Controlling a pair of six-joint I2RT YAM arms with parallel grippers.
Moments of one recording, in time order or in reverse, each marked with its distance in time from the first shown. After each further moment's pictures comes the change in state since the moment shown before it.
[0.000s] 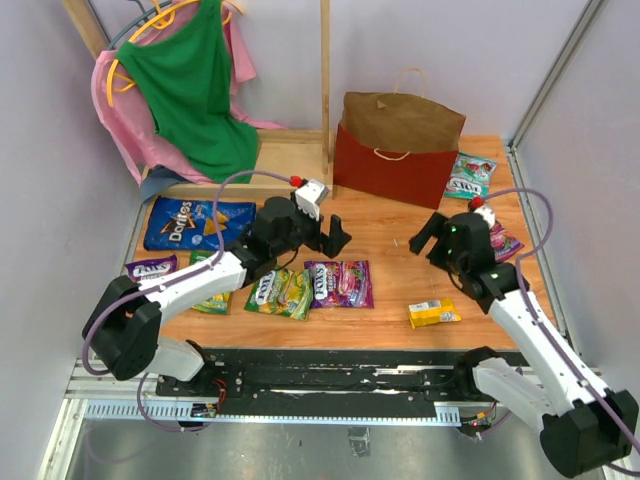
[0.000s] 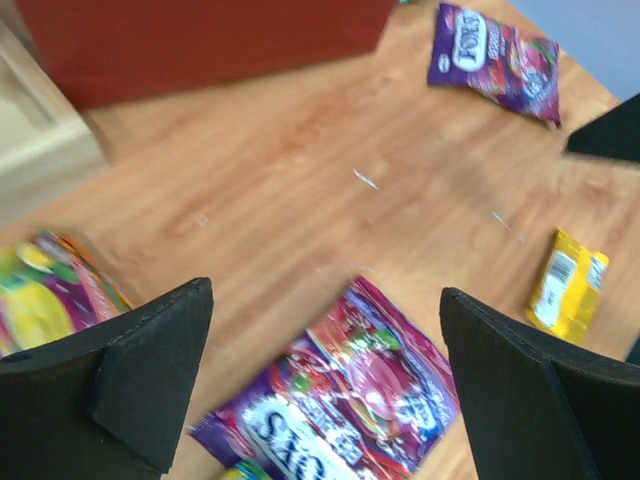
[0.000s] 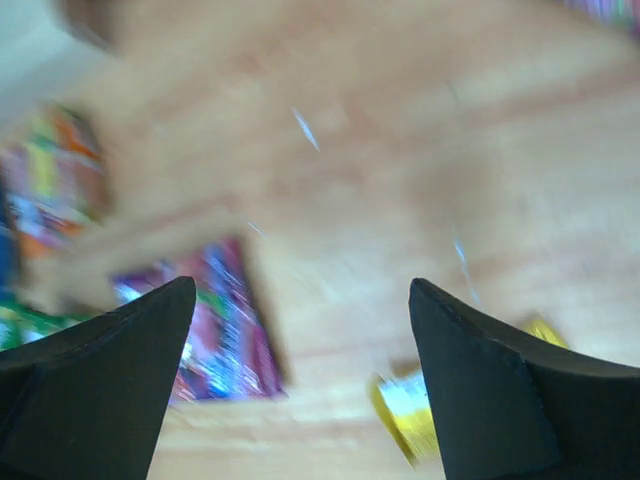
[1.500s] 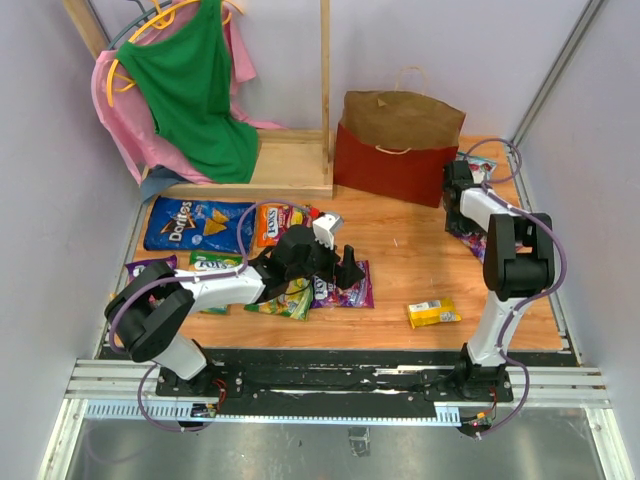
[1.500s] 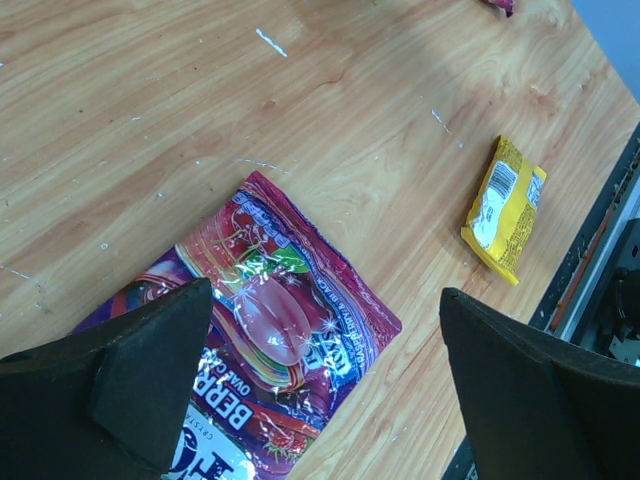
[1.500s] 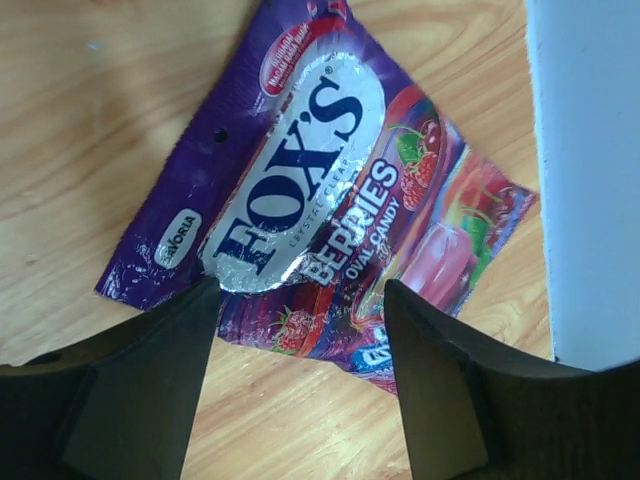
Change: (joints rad) left arm -0.140 0.139 -0.158 0.160 0.073 -0.235; right arm -0.267 1.036 0.540 -0.117 0.439 -0.519
